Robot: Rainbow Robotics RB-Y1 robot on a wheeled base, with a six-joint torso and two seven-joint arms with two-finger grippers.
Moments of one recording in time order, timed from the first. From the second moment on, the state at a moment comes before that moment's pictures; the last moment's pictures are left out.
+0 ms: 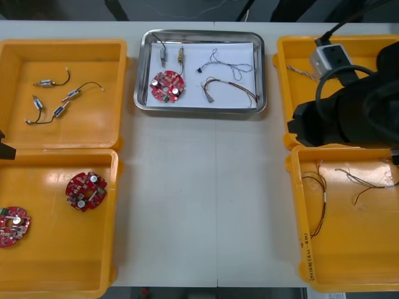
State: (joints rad) right arm -0.51 -0.63 0.08 -2.42 -0.71 1.92 1.05; left arm -0.17 0.88 0.38 -2.22 0.98 1.91 -1.20
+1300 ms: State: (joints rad) right arm -0.28 -0.81 -0.27 -2.11 -0.85 1.92 1.16; left arm -0.17 0.88 0.38 -2.22 0.98 1.91 -1.20
